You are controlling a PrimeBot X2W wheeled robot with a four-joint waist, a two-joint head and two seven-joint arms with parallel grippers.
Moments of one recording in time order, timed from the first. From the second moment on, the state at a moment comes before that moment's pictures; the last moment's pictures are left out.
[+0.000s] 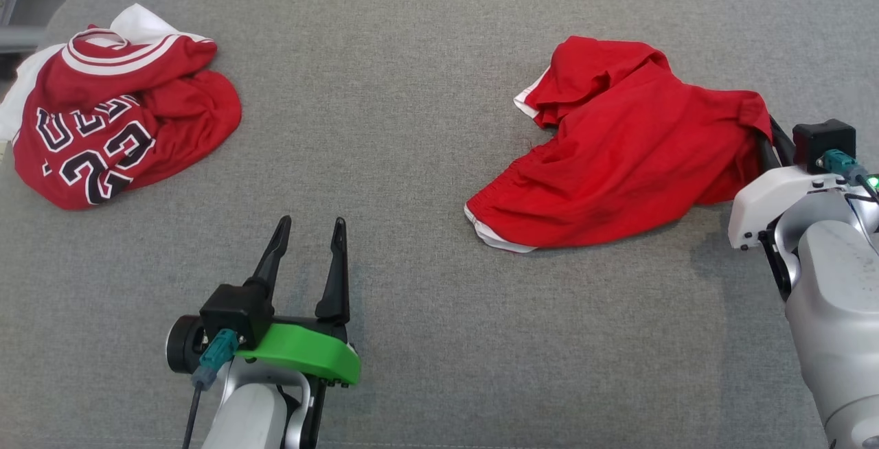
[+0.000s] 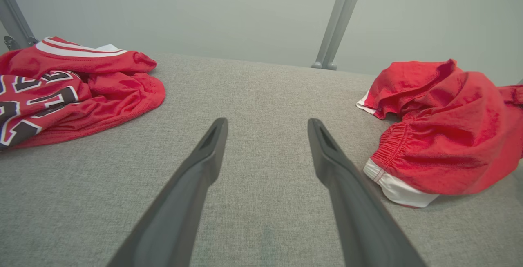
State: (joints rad) left arm -0.20 0.05 -0.28 0.27 -0.30 0.00 -0.26; right arm -0.69 -0.21 -0.13 0.90 -0.16 0.13 -0.26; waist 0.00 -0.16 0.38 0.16
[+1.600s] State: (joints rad) left arm -0.45 0.08 -0.37 0.76 -0.32 -0.09 -0.26; right arm -0.31 -0.05 0.01 0.34 0.07 0.13 -0.26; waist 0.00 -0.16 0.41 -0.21
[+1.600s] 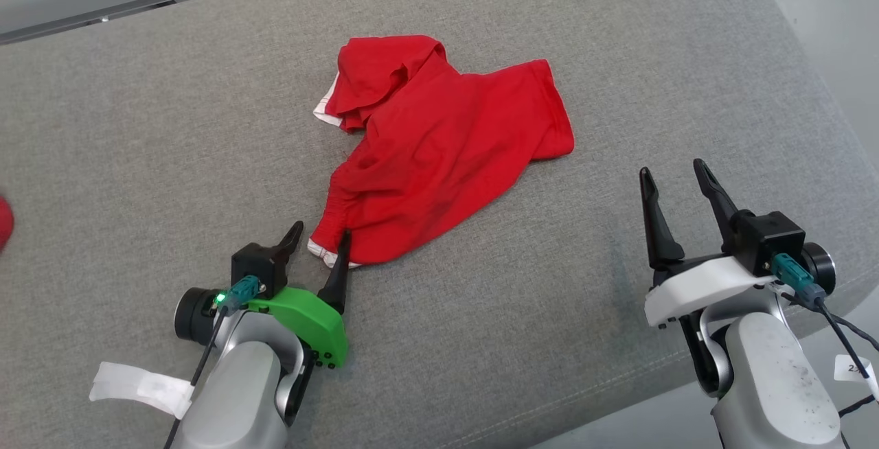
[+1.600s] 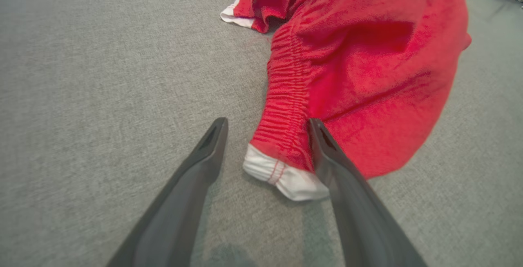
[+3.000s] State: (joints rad) left arm -0.16 0.15 -0.24 0.39 -0.39 0.01 -0.21; right arm -0.23 -0.05 0.04 0.42 0.08 0.13 -0.26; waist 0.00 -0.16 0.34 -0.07
